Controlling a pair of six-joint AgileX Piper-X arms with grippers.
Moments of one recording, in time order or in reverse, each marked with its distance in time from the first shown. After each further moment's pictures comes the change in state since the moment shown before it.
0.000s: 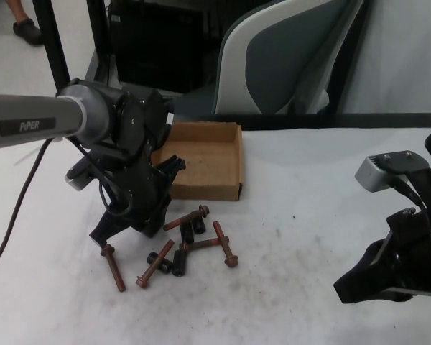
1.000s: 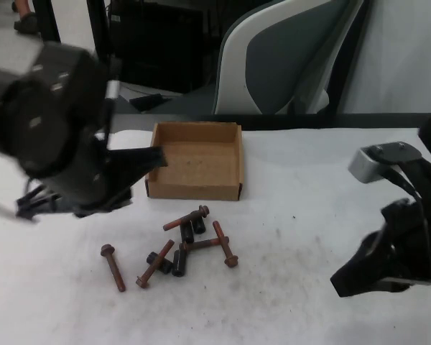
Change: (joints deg) left arm -0.6 -40.7 28.4 -8.5 -5.5 30.9; right arm 1.3 3.5 -4.4 4.0 0.1 -1.7
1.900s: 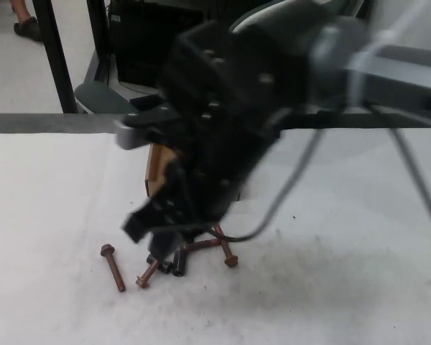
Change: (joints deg) left arm 0.0 -59.4 15.0 26.9 -7.4 15.4; right arm 19.7 37.0 -46.1 11.2 4.8 3.4
